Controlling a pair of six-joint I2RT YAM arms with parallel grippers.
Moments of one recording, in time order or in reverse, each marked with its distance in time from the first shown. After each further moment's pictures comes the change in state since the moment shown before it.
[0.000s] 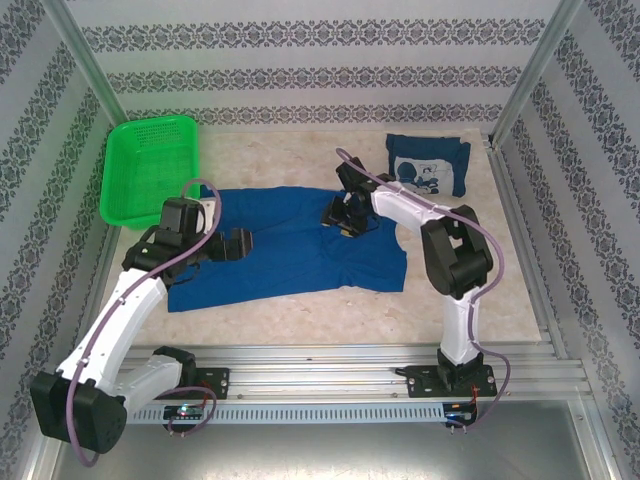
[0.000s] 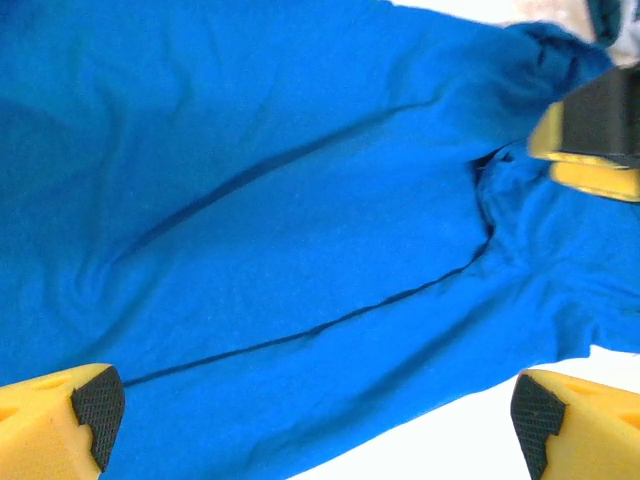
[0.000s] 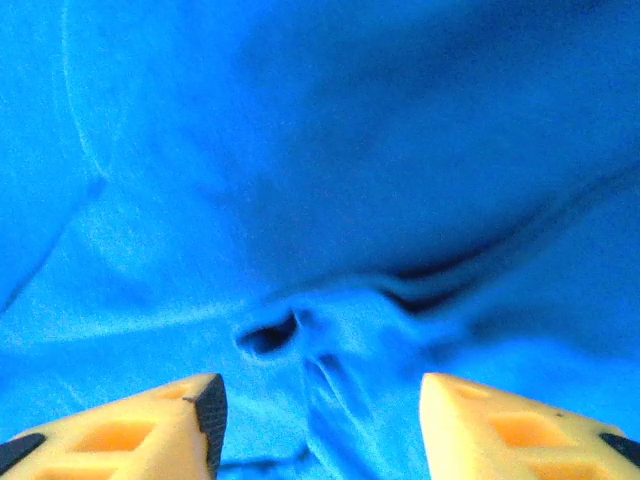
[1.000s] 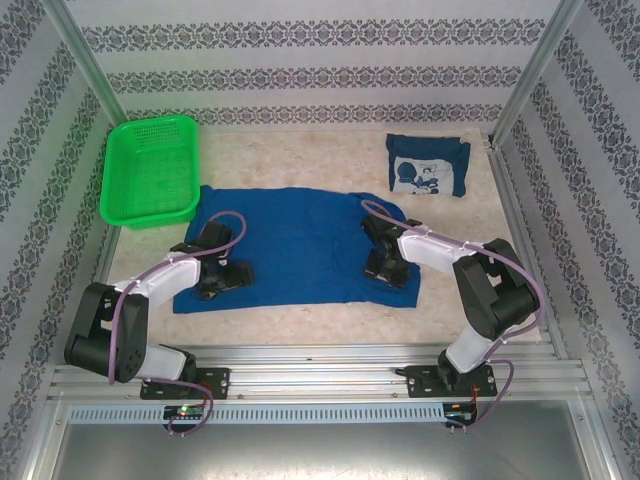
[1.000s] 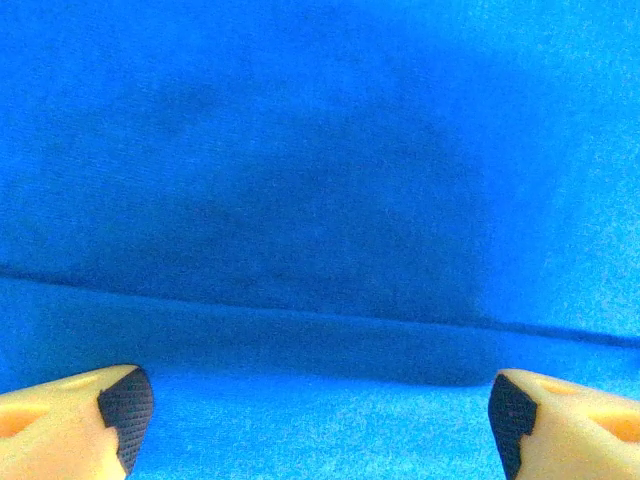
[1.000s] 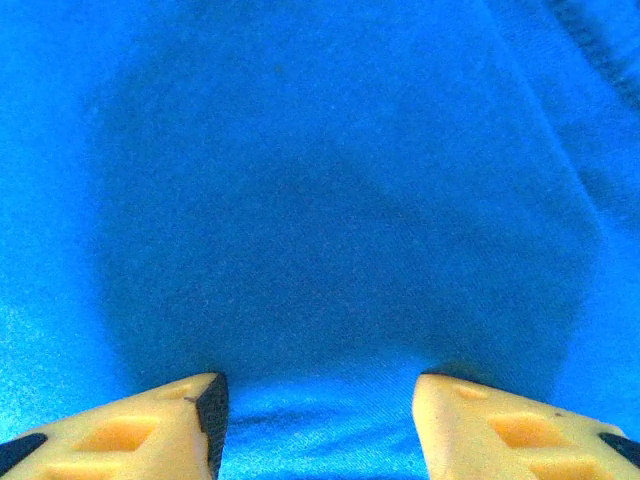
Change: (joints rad) left arm -0.051 0.359 -0.222 0.115 -0.107 -0.298; right arm 0.031 -0.324 -0.561 -0.045 0.272 0.110
